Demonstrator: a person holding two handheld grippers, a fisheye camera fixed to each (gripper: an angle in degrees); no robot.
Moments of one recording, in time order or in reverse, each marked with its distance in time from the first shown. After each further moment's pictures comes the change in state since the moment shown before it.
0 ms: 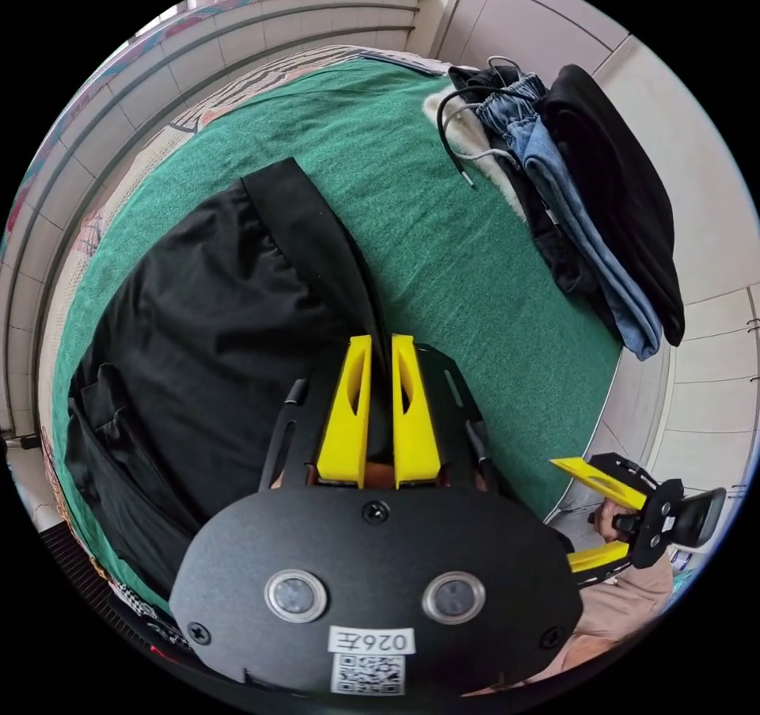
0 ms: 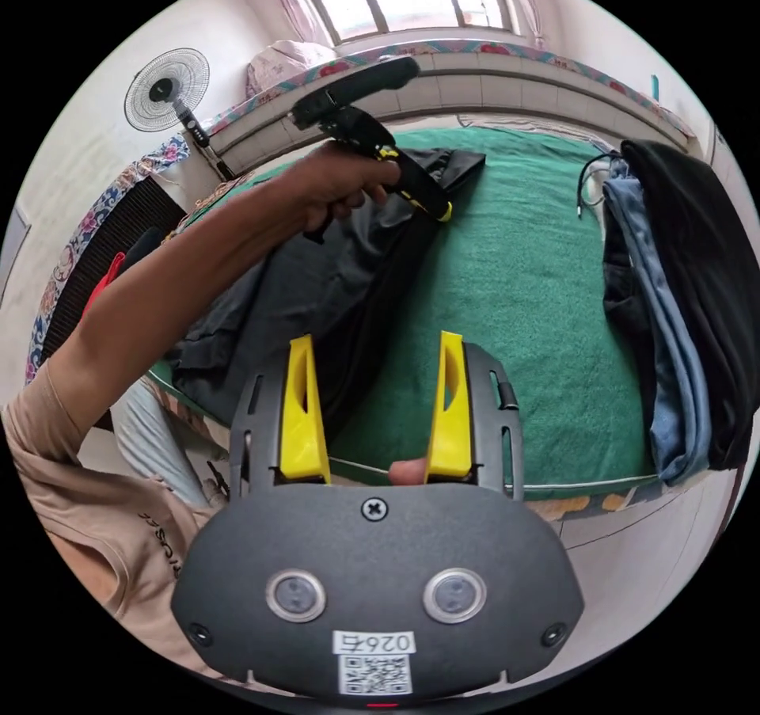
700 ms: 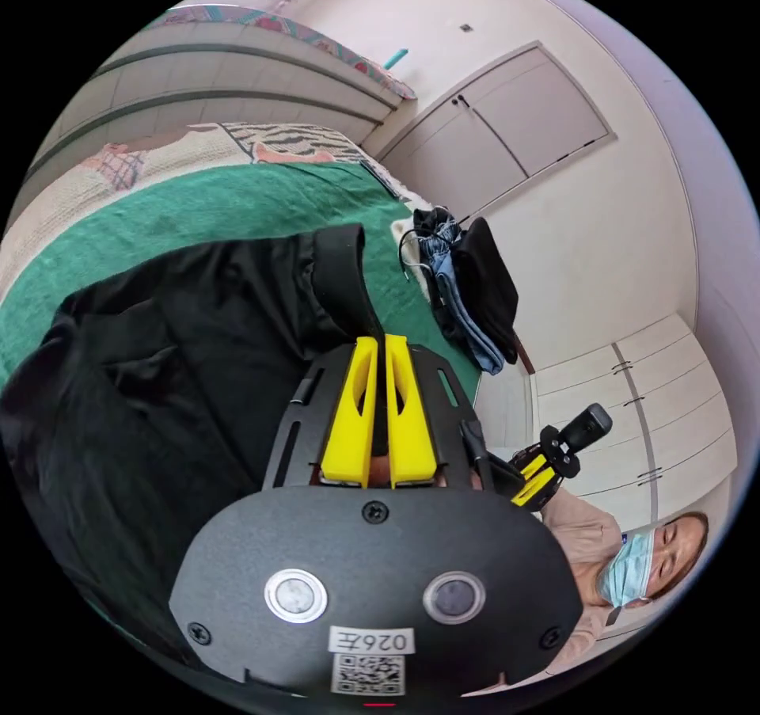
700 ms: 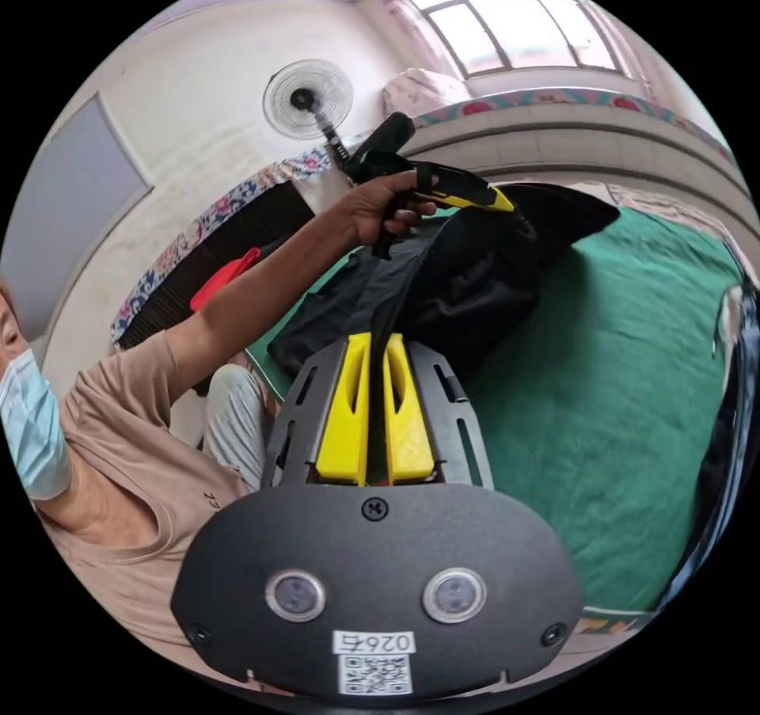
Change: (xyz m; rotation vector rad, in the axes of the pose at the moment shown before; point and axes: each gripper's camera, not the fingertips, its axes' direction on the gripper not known) left arm -0.259 0.249 0.018 0.335 0.525 -0.116; right arm 0.078 0.100 -0.005 0.123 -0.395 -0.284
